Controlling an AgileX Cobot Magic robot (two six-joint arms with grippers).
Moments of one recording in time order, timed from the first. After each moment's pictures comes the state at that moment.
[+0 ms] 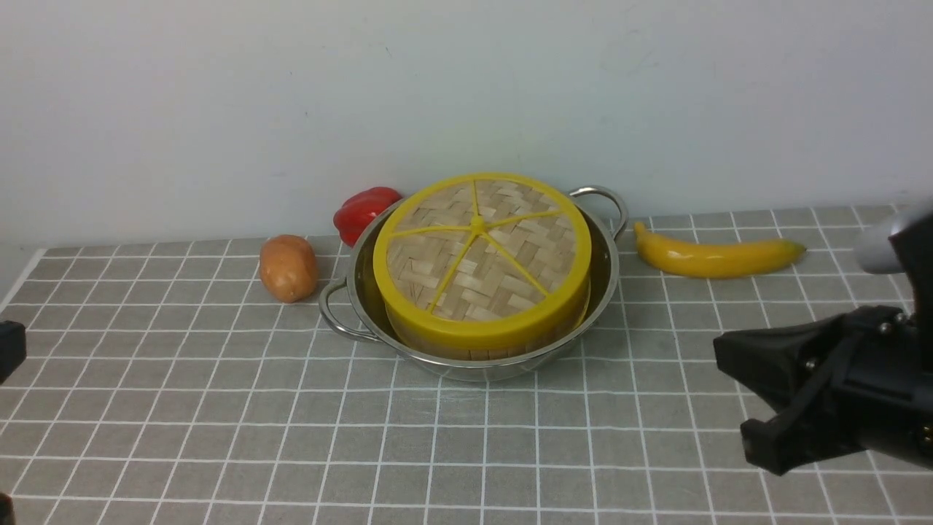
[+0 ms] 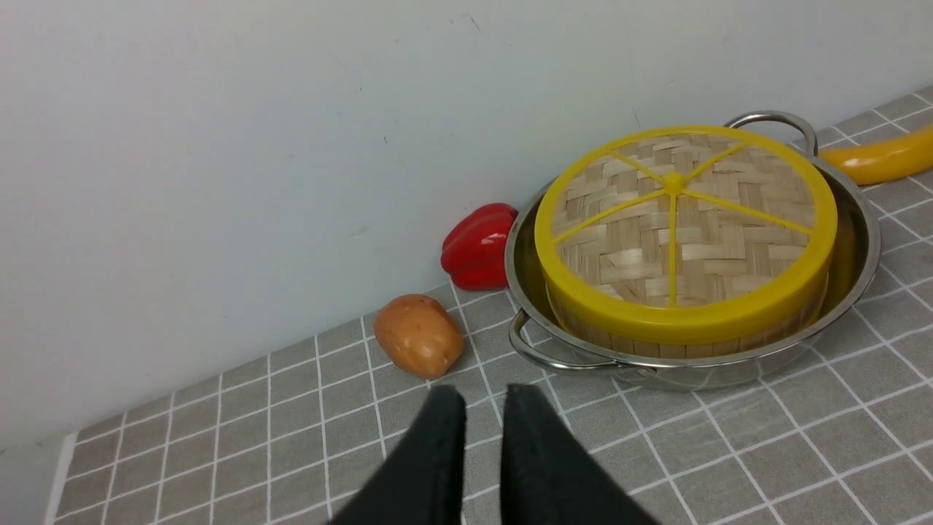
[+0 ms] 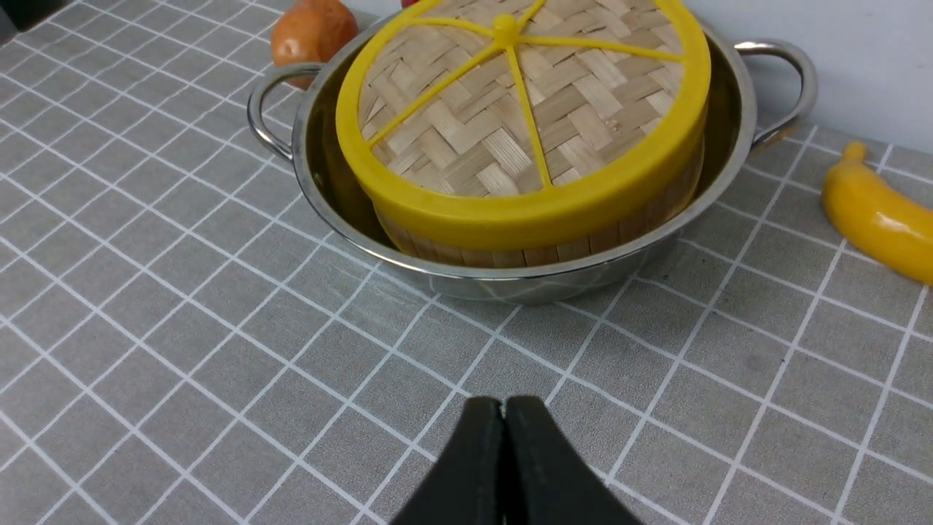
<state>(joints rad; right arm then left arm) 0.60 0.99 -0.61 -0.01 0.30 0.23 -0.46 0.45 -0.68 0.39 0.68 -0.14</state>
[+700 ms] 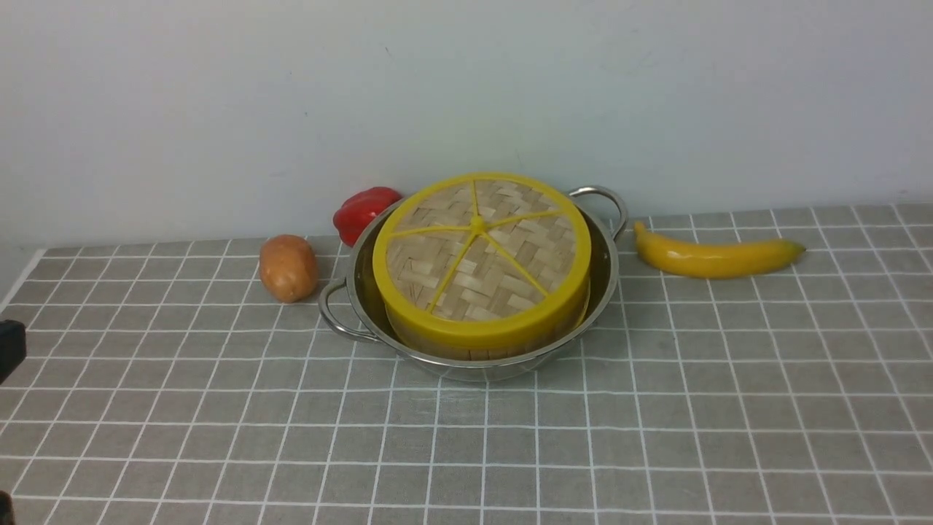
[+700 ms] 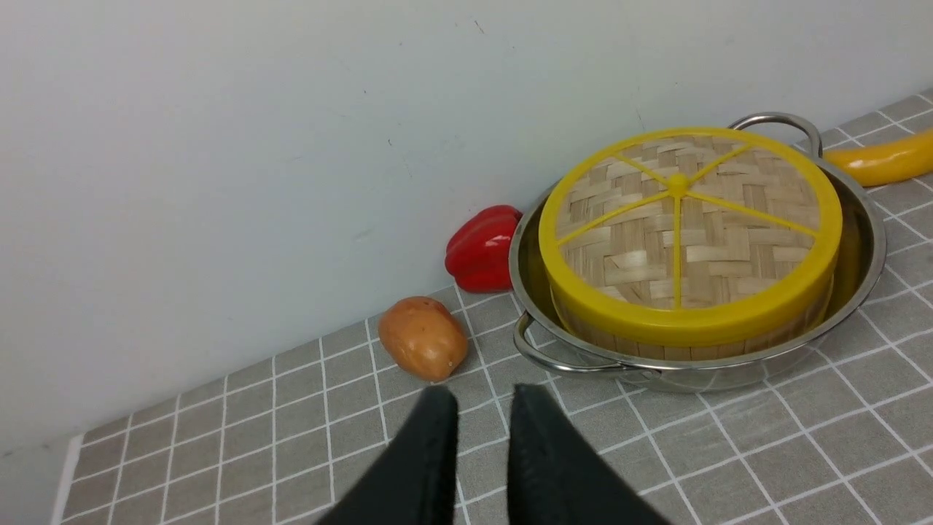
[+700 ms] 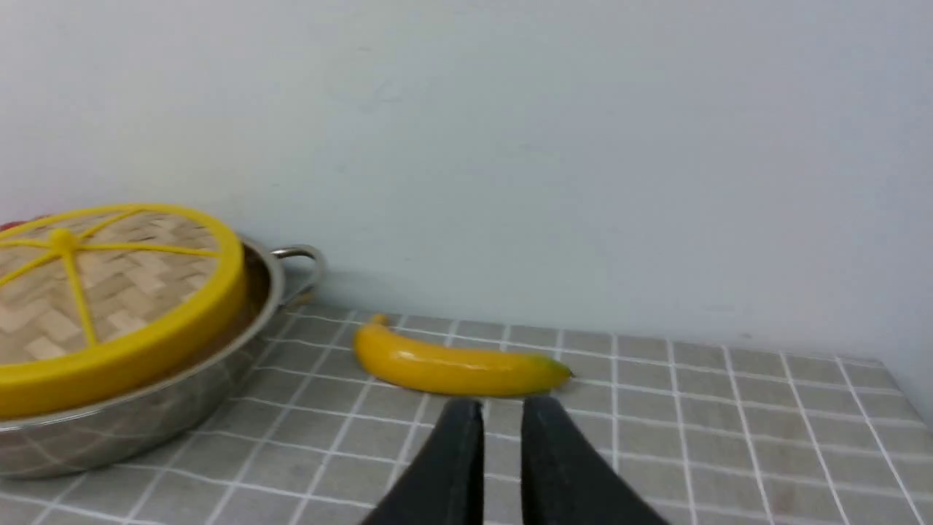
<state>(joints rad) 0.06 0.23 -0.15 -0.08 0.19 0.15 -0.46 0.45 -0.68 0.39 0.68 -0.15</state>
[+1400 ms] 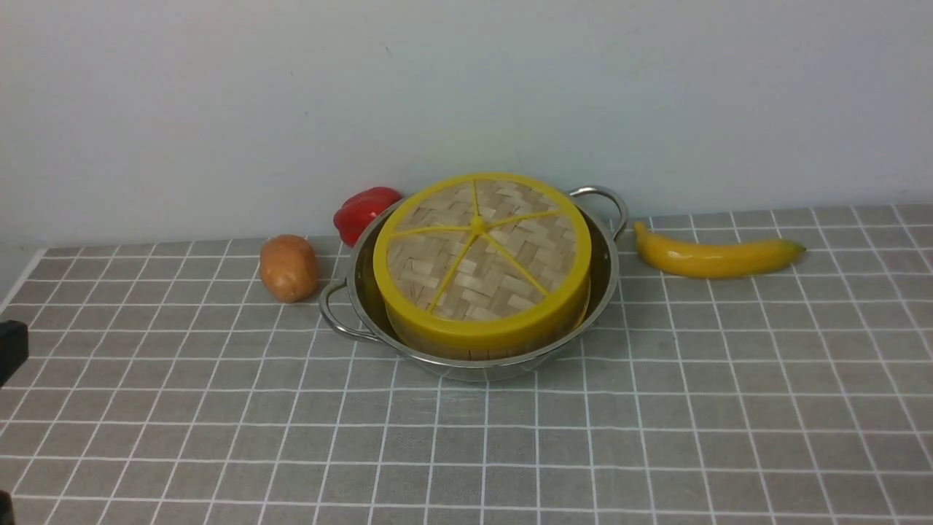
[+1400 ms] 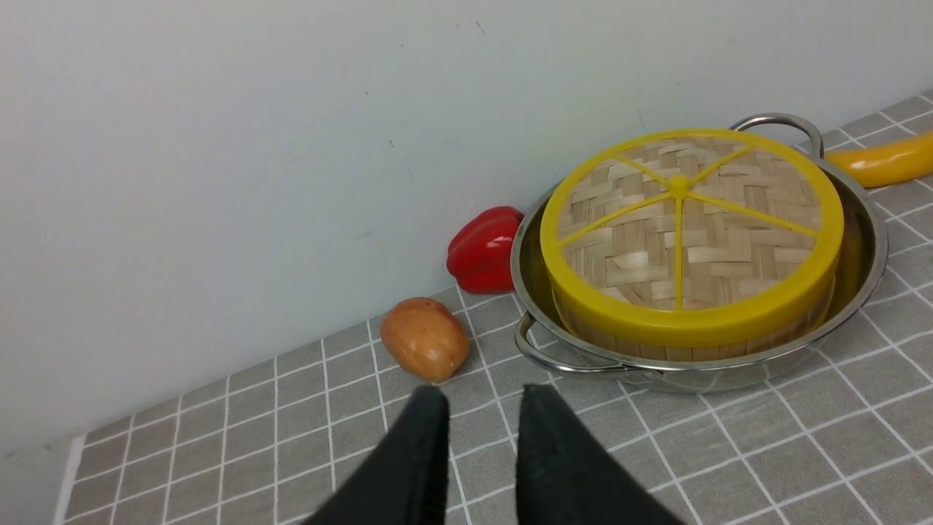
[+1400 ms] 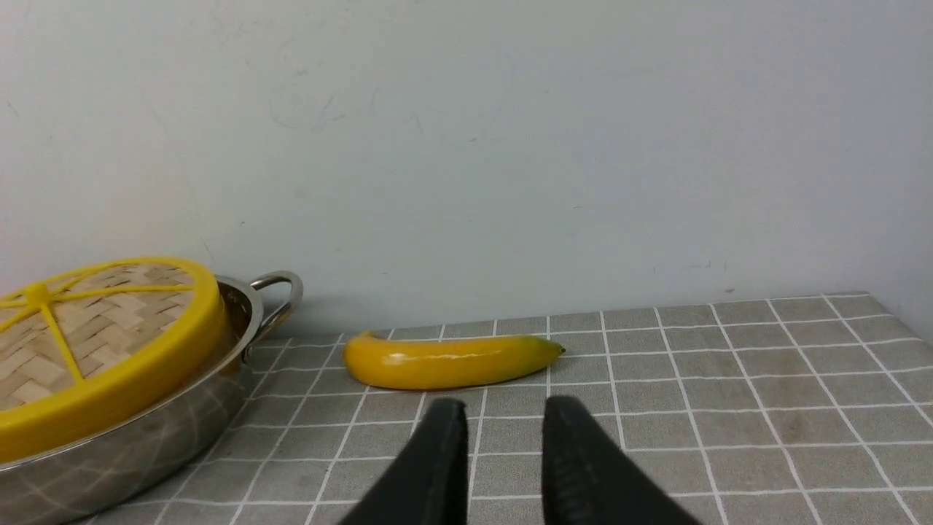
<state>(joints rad) 0.01 0.00 0.01 0.04 0.19 0.17 -0.46 0.45 -0.68 0.40 0.68 -0.15</state>
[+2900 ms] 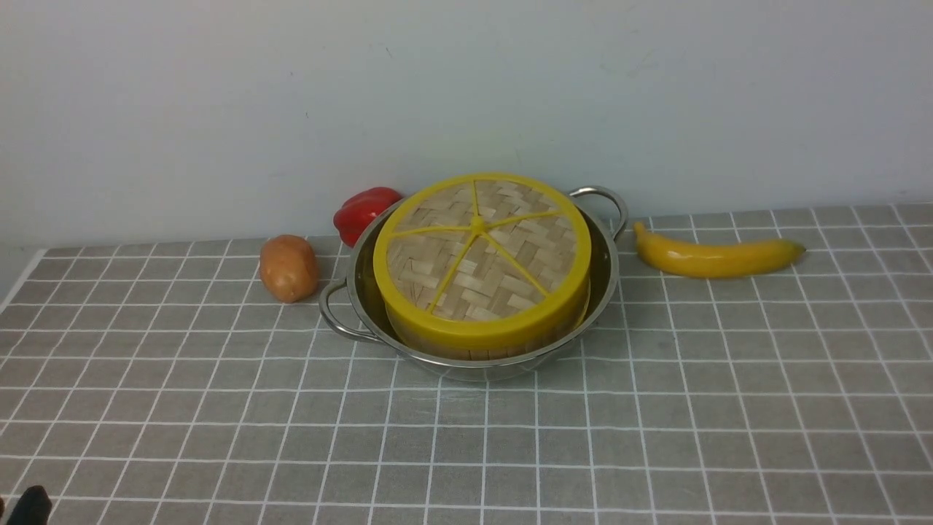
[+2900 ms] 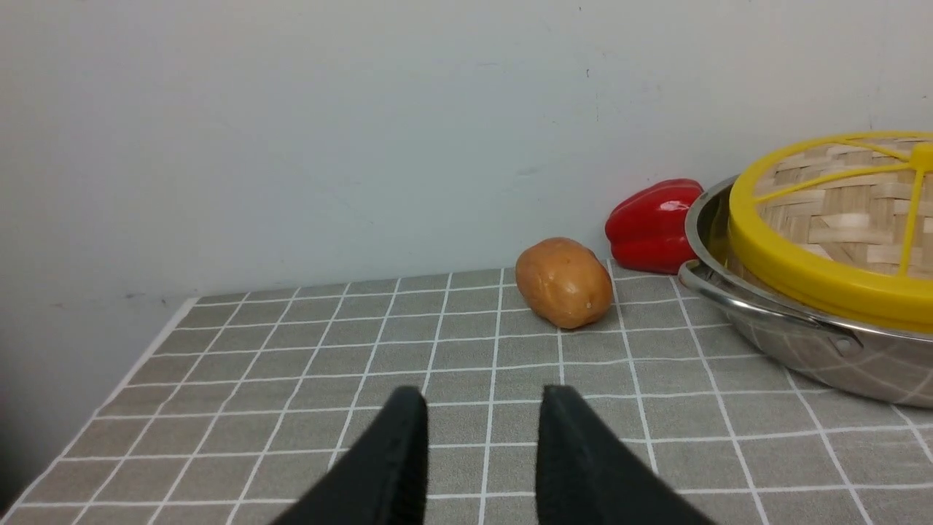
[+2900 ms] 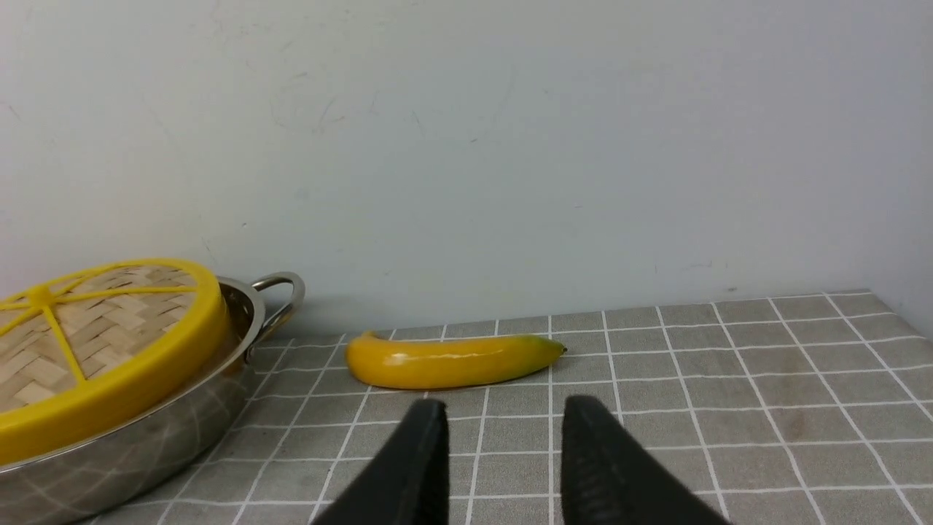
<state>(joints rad) 0.01 0.00 0.01 0.04 0.19 0.18 -0.03 0.00 0.01 0.40 0.19 -0.30</state>
